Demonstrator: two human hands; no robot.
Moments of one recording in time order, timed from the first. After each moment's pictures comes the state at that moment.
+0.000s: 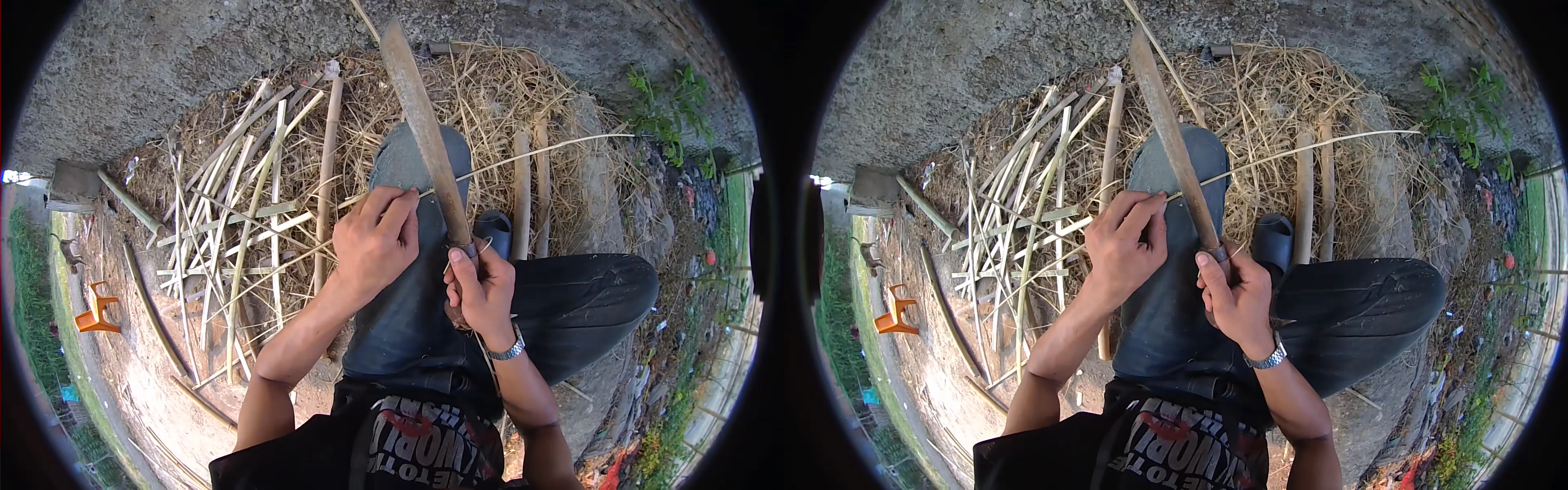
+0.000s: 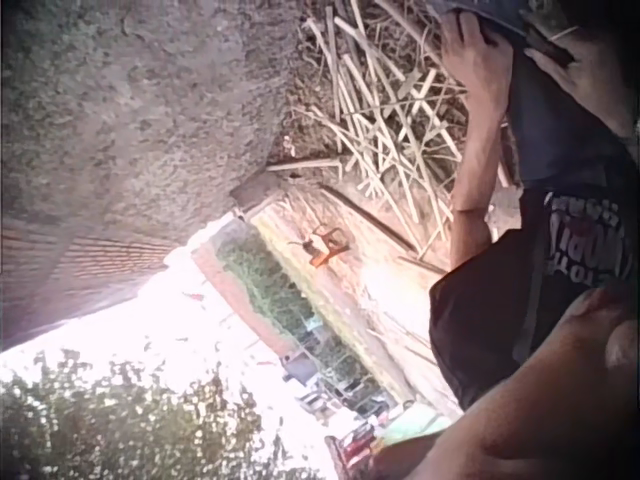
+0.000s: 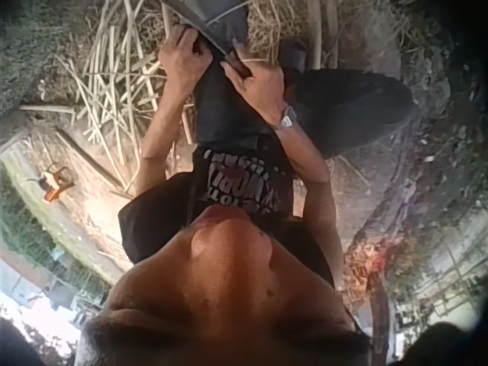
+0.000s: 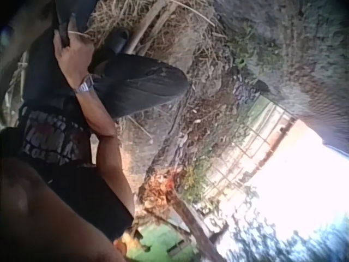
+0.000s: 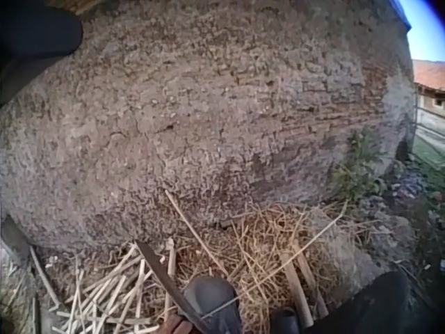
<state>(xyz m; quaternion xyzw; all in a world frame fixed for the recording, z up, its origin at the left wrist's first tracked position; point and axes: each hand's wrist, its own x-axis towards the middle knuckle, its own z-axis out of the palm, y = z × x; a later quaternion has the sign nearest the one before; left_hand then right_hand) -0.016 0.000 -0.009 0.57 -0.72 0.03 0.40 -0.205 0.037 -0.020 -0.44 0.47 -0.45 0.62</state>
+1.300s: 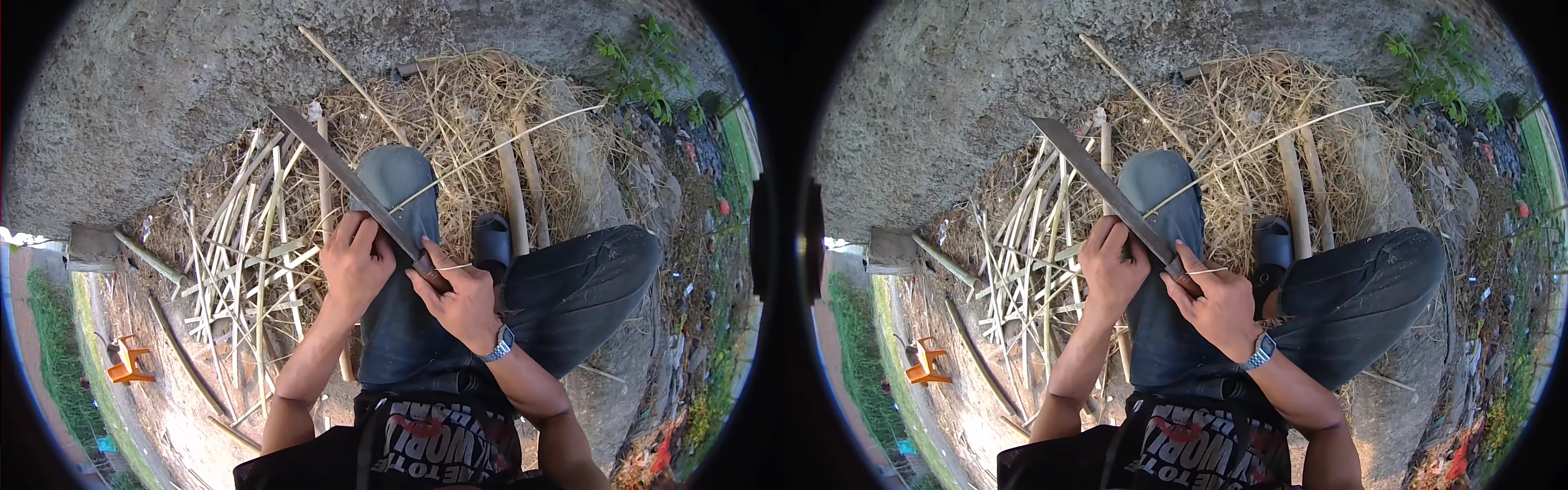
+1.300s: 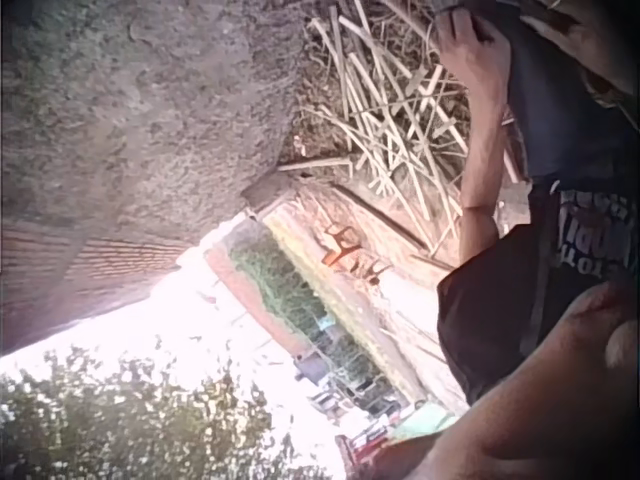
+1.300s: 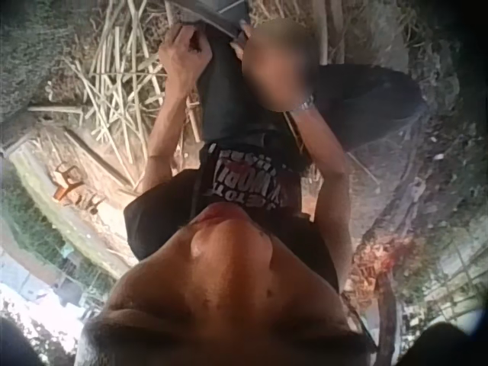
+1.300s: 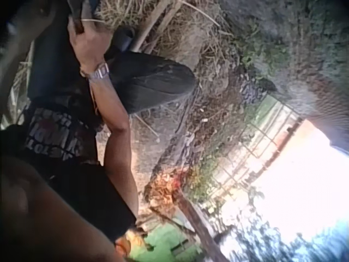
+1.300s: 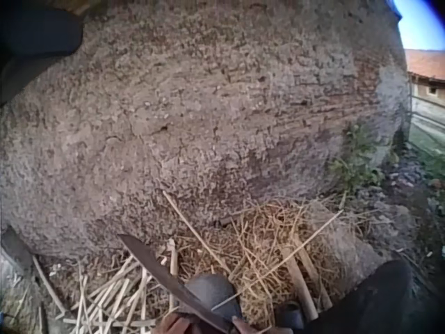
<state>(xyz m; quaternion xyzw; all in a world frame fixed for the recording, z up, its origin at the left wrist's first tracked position) -0.018 -0.003 0.000 0.57 -0.73 0.07 0.37 -0.206 0.038 -0.027 -0.72 0.48 -0.45 0.23</state>
